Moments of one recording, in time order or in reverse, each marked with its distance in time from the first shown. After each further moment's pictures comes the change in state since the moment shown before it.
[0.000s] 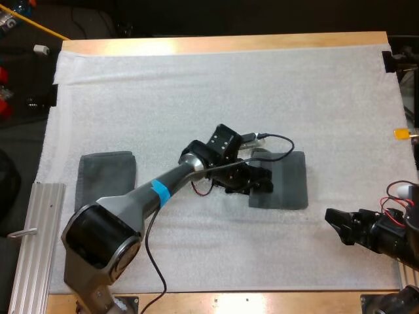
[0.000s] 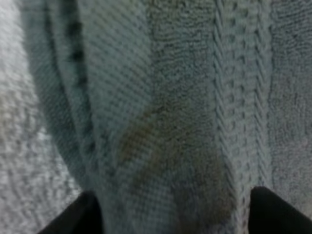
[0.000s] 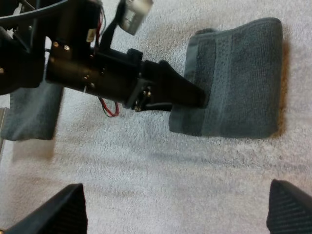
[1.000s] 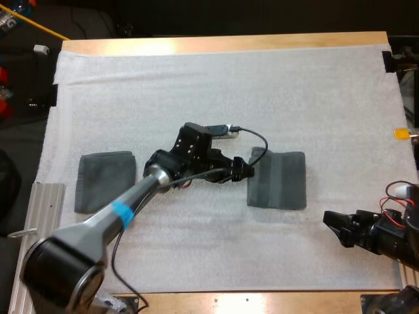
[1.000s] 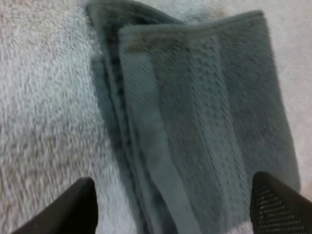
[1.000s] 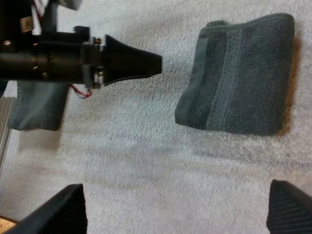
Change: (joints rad) left arm 0.115 -0.229 0.189 -0.186 -0.059 0.109; right arm 0.000 0.000 0.000 0.000 -0.029 -0.022
